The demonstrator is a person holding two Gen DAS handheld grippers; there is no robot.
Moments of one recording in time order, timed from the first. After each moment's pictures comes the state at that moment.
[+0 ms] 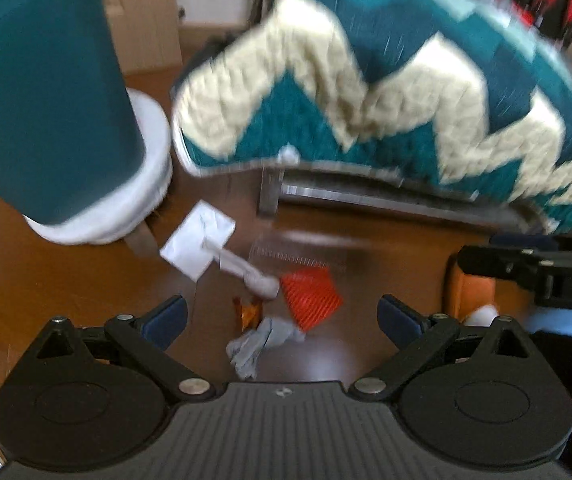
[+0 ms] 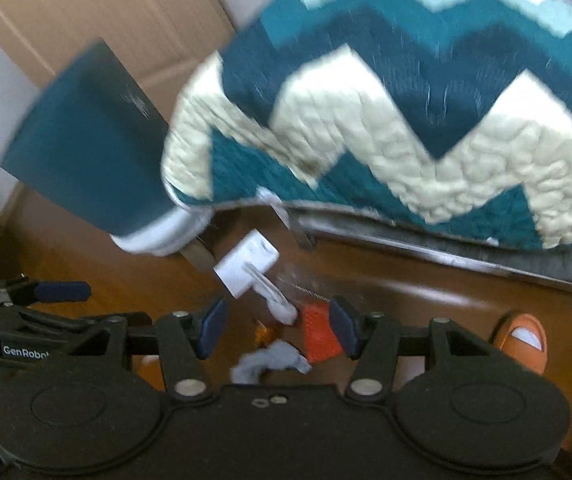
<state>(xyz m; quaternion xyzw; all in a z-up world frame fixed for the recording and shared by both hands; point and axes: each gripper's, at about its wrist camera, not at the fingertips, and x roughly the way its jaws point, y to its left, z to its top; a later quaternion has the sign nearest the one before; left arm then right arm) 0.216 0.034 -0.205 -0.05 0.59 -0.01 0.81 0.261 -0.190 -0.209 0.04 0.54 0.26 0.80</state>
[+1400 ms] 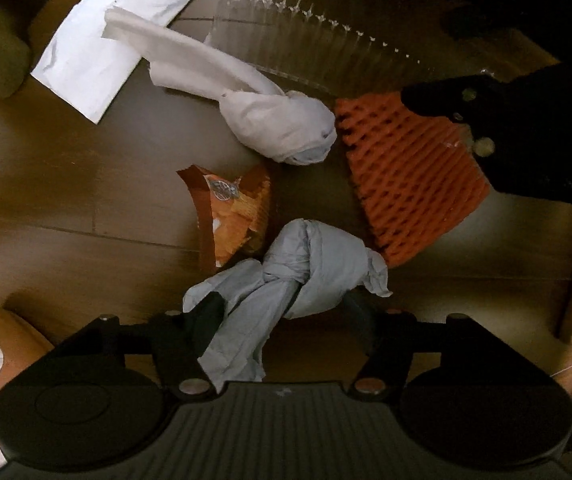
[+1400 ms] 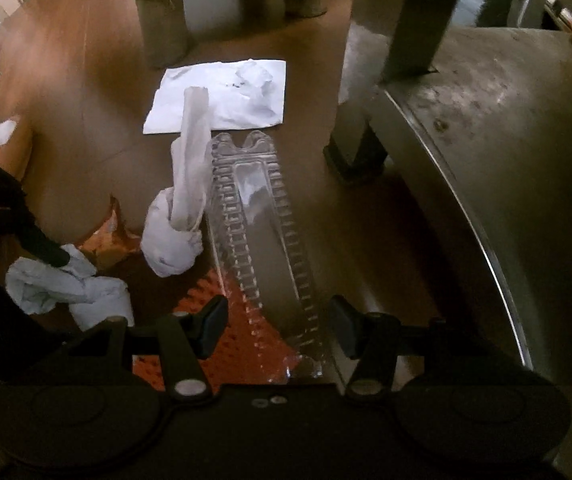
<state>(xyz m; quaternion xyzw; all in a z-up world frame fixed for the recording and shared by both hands) 0.258 0.043 -0.532 -0.07 0.77 0.00 0.63 0.340 -0.058 -0.477 -0.31 0.53 0.44 0.66</state>
